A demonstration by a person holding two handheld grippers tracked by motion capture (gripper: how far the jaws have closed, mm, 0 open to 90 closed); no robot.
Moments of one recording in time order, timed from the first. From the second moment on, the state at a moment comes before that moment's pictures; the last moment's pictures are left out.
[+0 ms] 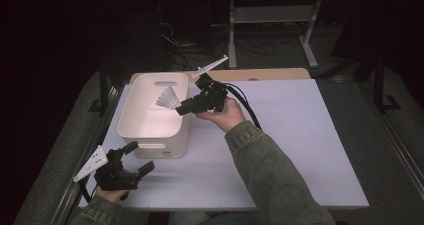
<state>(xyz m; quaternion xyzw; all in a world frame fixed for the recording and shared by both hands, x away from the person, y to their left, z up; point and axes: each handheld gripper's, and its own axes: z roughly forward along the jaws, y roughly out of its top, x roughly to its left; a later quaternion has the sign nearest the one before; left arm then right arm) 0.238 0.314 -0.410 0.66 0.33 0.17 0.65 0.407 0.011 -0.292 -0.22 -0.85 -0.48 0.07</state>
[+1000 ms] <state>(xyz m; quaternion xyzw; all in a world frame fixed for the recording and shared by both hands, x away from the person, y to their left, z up) 0.237 0.314 -0.410 0.67 0.33 0.17 0.65 0.410 0.041 -0.306 -0.22 -0.85 -0.48 0.09</state>
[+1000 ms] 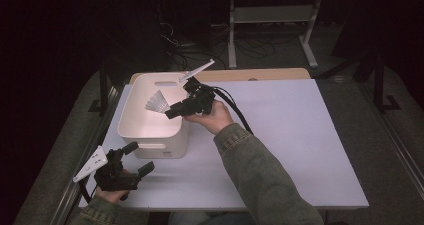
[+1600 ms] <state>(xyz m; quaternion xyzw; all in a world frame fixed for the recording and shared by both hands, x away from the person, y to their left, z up) 0.237 0.314 -0.410 0.66 0.33 0.17 0.65 0.416 0.056 -0.323 -0.23 -0.85 -0.46 0.11</state>
